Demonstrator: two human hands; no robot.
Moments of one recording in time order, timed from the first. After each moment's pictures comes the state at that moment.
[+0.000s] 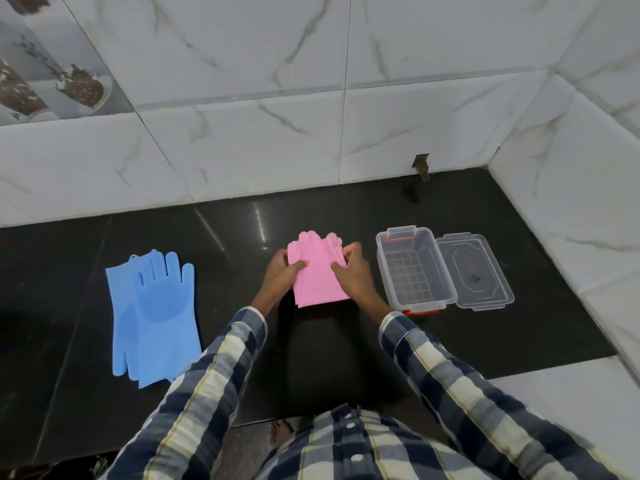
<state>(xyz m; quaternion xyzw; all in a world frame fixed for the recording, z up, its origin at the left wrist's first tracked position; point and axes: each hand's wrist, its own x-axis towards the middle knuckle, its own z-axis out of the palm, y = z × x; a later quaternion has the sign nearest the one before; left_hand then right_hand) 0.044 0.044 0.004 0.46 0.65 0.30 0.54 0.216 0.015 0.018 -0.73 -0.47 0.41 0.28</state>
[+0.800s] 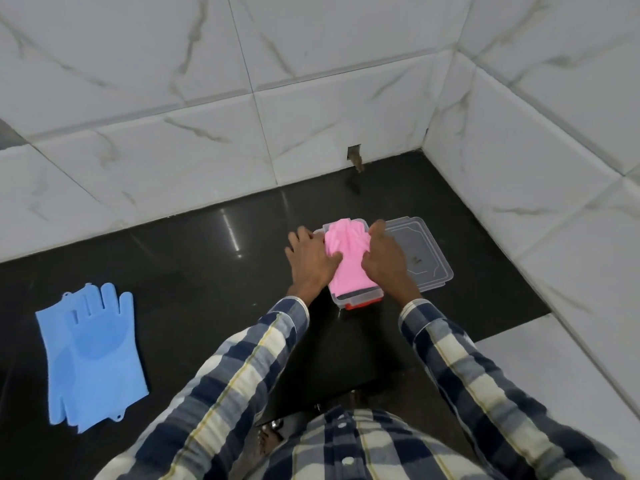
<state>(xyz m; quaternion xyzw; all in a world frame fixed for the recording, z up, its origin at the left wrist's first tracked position) 0.243 0.031 0.032 0.75 0.62 0.10 0.21 0.396 -0.009 0.021 -0.81 -0.53 0.17 0.18</state>
